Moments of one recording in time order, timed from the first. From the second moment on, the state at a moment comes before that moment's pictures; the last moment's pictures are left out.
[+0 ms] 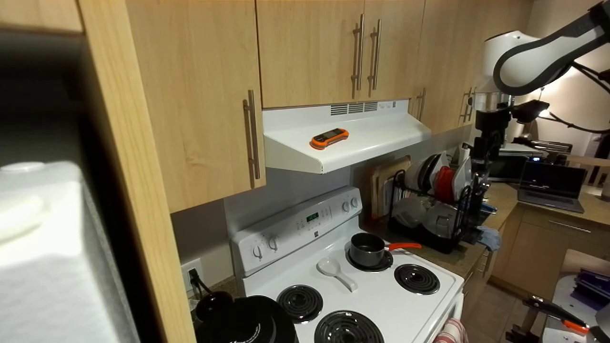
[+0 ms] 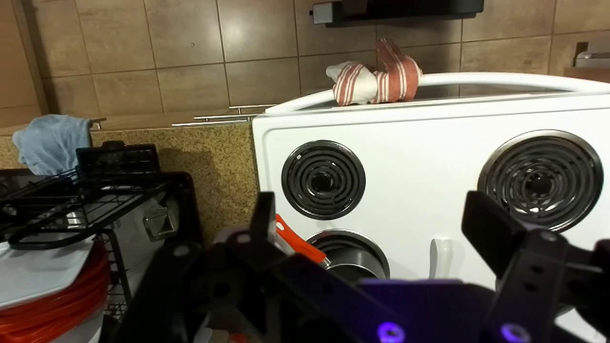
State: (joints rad) arm -0.18 -0.43 -0.13 -2.60 -0.26 2.11 -0.07
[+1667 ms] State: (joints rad) arm -0.21 -0.24 -0.05 -2.45 -0.26 2.76 0.24
